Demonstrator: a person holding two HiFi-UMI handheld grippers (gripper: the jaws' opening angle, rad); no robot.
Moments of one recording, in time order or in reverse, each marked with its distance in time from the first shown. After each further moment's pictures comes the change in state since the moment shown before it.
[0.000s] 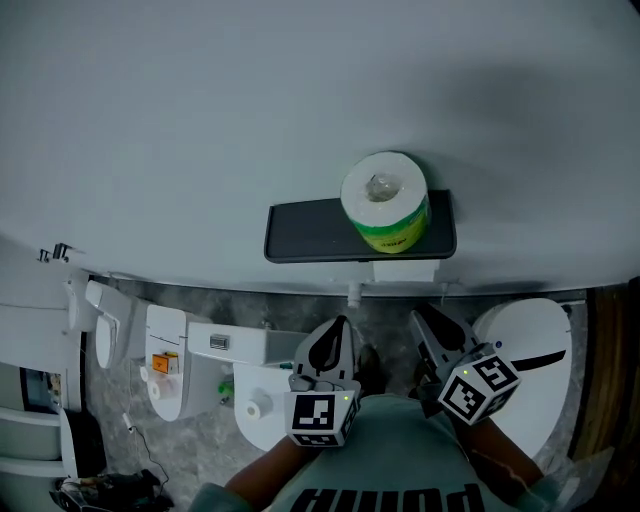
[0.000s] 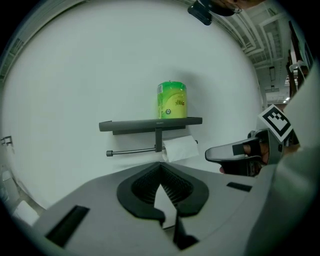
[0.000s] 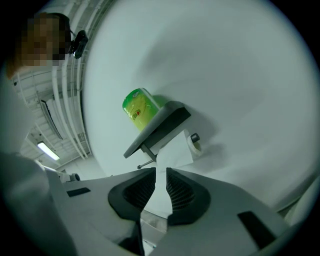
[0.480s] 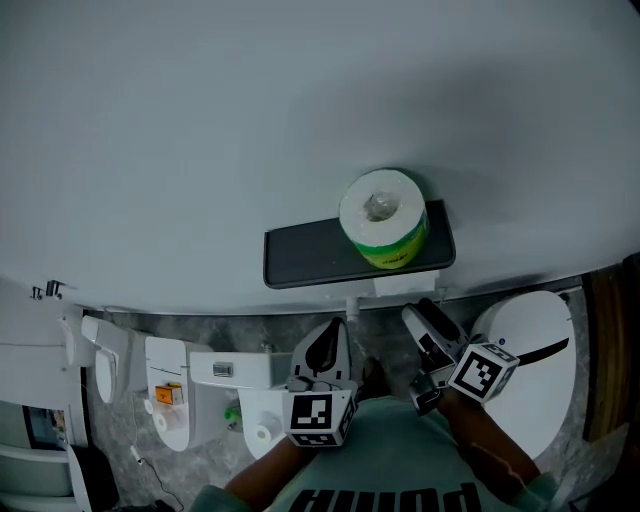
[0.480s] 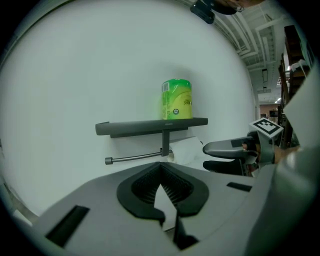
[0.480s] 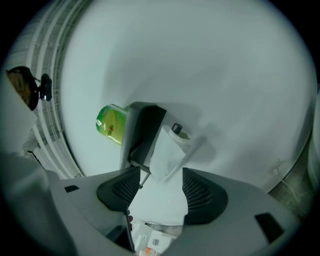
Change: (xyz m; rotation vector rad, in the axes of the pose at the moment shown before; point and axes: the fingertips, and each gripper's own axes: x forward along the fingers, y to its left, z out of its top) left arm 0.021 0.022 0.009 0.034 -0.008 -0.081; right arm 0.025 -0.019 0.002 0.406 -0.141 -0.008
